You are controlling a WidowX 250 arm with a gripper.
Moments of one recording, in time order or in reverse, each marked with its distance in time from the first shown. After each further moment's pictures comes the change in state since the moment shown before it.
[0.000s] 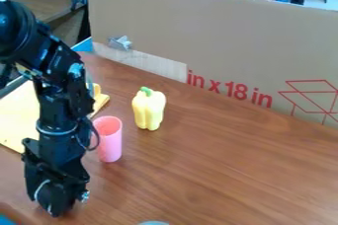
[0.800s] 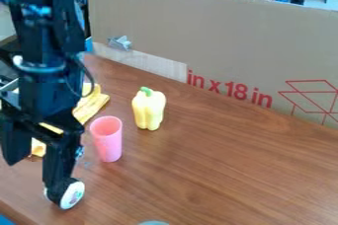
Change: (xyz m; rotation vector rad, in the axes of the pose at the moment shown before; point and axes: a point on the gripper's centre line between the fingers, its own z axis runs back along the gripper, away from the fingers) arm -0.036 -0.020 0.085 -0.025 0.027 0.053
